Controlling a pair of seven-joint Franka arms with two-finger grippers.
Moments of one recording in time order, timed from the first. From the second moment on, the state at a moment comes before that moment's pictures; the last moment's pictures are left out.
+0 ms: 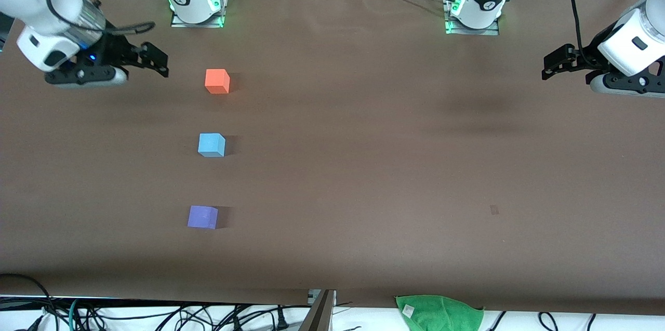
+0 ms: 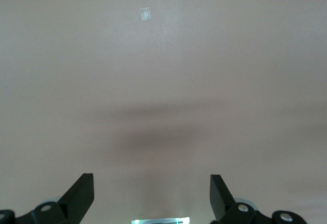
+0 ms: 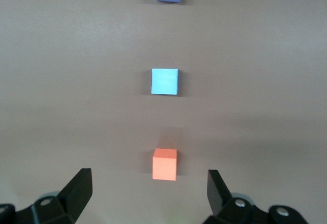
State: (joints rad) left arm 0.09 -0.03 -0.14 -1.66 -0.04 1.51 0.01; right arm 0.33 -0.12 -0.12 -1.83 0.04 1.68 0.16
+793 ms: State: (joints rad) left arm 0.09 -0.03 -0.14 -1.66 -0.04 1.51 0.01; right arm 0.24 -0.07 -0.12 -1.75 0.00 1.65 0.04
